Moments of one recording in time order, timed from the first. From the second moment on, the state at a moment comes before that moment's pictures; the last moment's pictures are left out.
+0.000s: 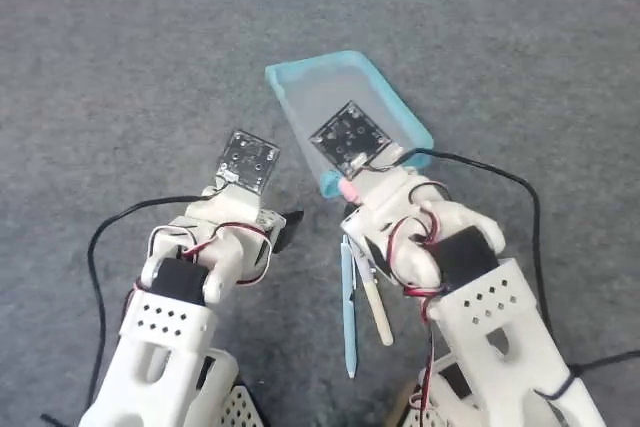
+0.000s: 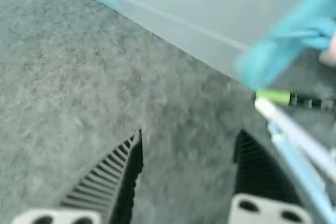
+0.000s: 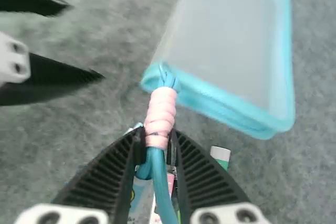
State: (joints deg) left arm 7.1 -57.7 69.8 50.2 -6.2; right arm -32.1 -46.1 37.9 67.4 15.9
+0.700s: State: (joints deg) left arm 7.4 -80.4 72.2 56.5 -6.2; right arm -39.5 -56.4 40.1 70.2 14.3
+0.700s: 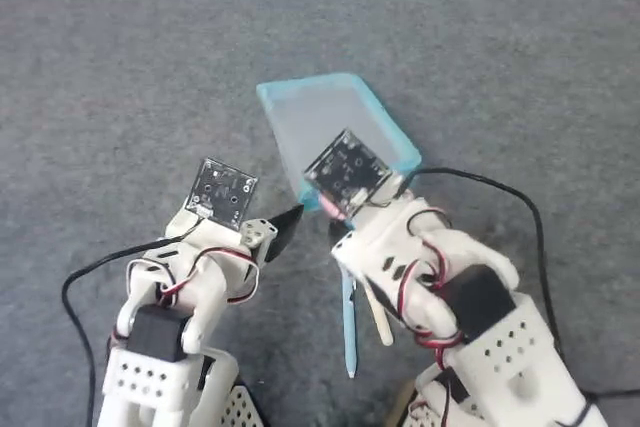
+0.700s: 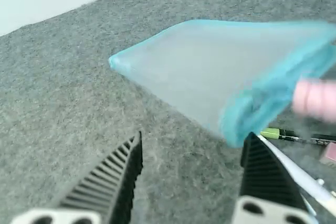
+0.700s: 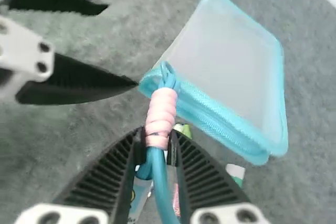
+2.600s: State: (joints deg) left arm 9.7 -79.7 79.3 50.1 -5.8; right arm -40.5 -56.9 37.1 72.2 14.7
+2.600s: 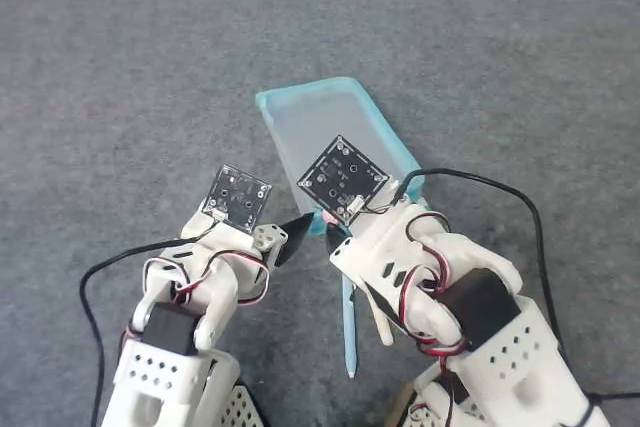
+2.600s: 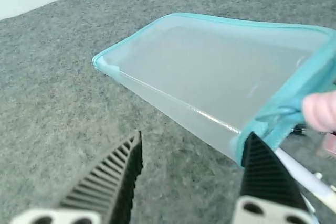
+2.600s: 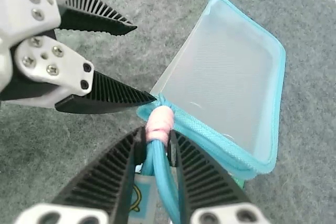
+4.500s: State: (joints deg) left arm 6.9 -79.6 77.8 49.7 -6.6; right arm -39.4 -48.6 31.4 70.2 14.8
